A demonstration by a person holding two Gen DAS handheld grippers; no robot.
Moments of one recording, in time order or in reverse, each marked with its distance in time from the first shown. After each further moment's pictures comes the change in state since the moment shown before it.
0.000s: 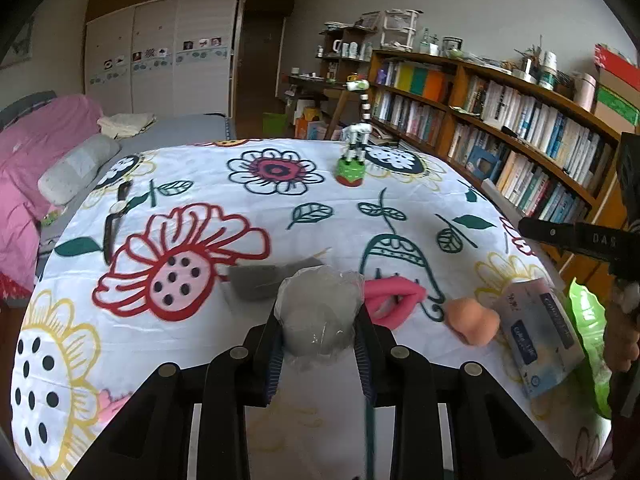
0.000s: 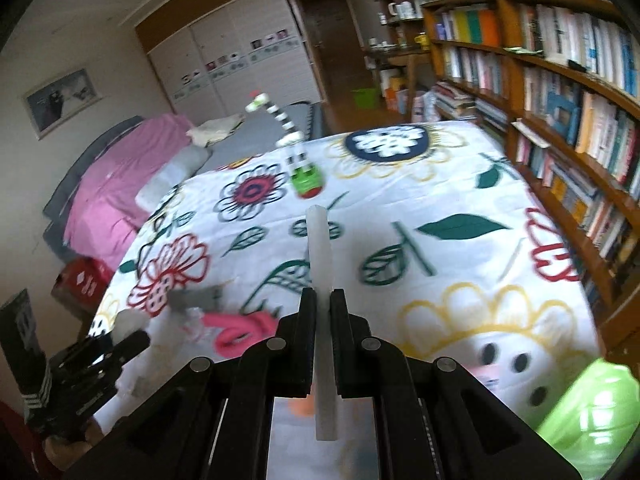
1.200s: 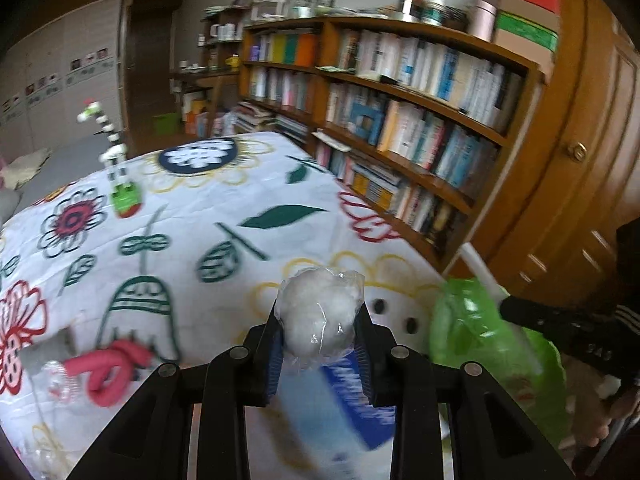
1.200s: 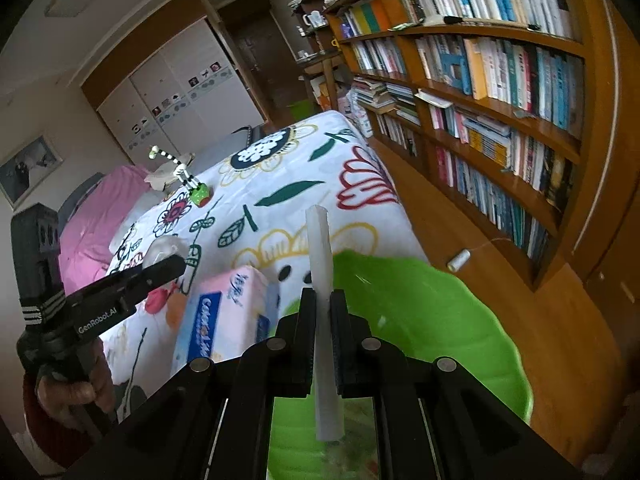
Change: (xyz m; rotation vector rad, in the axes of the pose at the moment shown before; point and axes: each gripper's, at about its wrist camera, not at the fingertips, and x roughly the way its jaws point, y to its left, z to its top) left arm 0.048 -0.212 0.026 0.233 0.101 -0.283; right arm -0.115 -0.165 -0.078 0.230 -0.055 -0.079
